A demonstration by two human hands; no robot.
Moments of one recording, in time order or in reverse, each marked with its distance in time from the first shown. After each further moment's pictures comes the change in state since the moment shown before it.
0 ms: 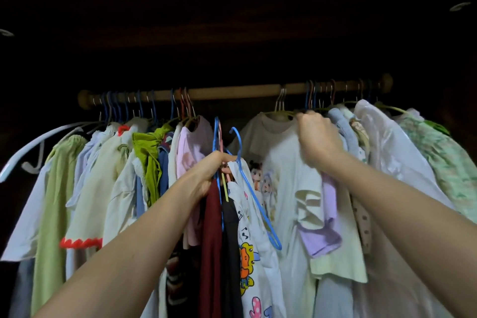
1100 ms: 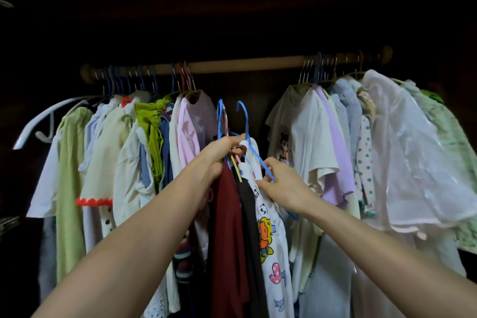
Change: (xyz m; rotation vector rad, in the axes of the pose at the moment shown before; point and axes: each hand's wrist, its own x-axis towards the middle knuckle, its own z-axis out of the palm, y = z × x) left_hand -0.013 -0.019 0.026 -0.297 0.055 -0.028; right_hand -0.123 -0.046 0.020 0.790 -0.525 0.035
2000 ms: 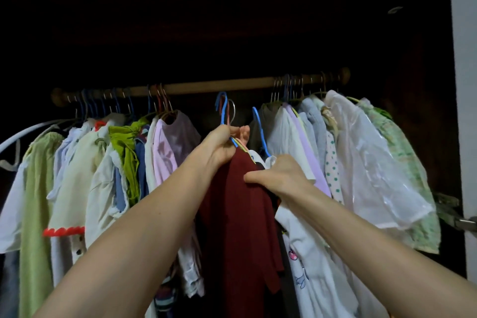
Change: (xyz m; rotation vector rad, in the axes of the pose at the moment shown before) left_hand 0.011 0.037 0.073 -0.333 -0.044 -0.055; right_hand -0.013 -0.027 -0.056 0.222 0.212 0.348
